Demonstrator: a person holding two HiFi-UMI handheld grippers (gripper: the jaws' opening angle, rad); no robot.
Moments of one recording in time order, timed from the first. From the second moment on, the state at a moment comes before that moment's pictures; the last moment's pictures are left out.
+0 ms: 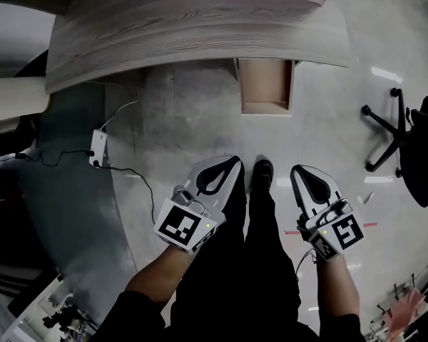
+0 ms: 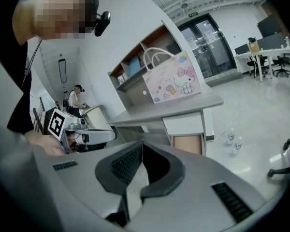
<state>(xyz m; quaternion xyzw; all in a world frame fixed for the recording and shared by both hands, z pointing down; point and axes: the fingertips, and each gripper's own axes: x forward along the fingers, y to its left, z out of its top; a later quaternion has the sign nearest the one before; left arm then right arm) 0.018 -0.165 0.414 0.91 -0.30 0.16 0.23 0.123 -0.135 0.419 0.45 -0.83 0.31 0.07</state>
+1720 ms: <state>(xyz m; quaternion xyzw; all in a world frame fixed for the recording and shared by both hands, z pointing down) 0.065 -0.229 0.829 0.86 -0.31 0.27 0.31 0.138 -0.217 0.821 0.47 -0.77 0.41 0.12</state>
